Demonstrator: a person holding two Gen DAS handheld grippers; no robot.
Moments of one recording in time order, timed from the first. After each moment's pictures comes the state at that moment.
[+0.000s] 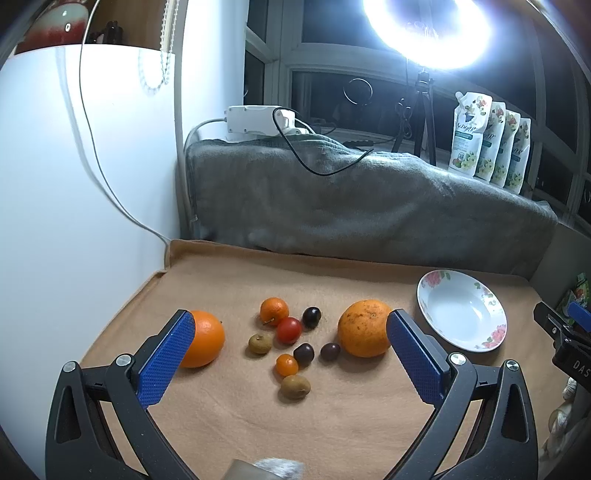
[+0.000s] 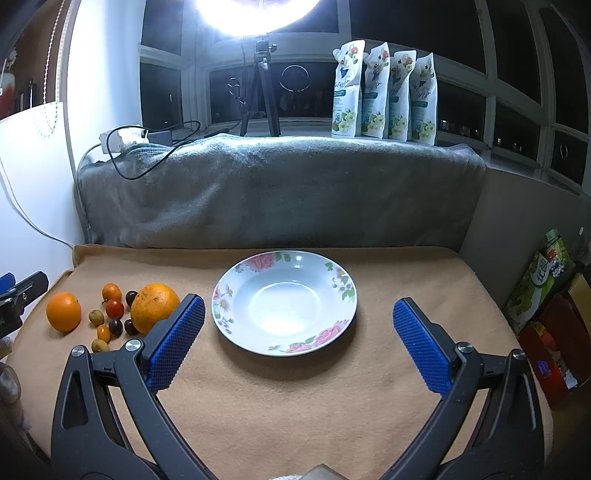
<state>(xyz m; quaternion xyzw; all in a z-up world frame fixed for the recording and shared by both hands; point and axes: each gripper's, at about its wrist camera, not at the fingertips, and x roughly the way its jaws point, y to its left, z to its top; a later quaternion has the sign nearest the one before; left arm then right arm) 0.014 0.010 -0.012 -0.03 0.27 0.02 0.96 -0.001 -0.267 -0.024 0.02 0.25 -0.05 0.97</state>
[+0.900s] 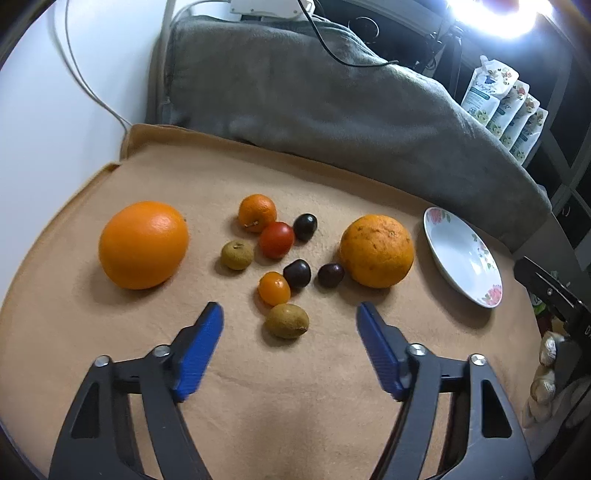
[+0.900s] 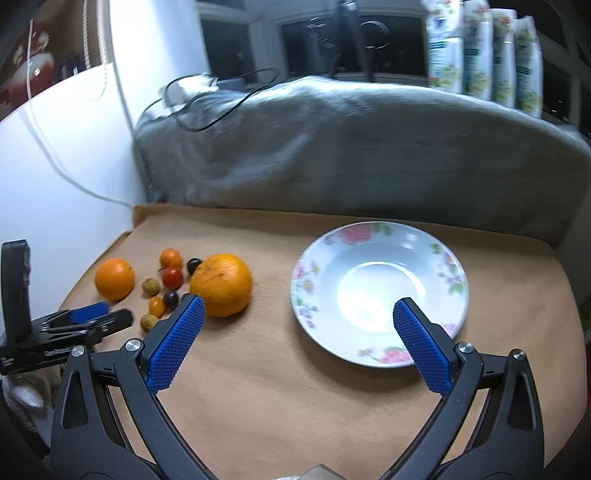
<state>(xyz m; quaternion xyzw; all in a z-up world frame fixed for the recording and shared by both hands) 0.047 0.038 -0.090 -0.12 0.42 -0.06 0.90 0.067 -0.229 -0.050 0.02 0.34 0.14 0.93</state>
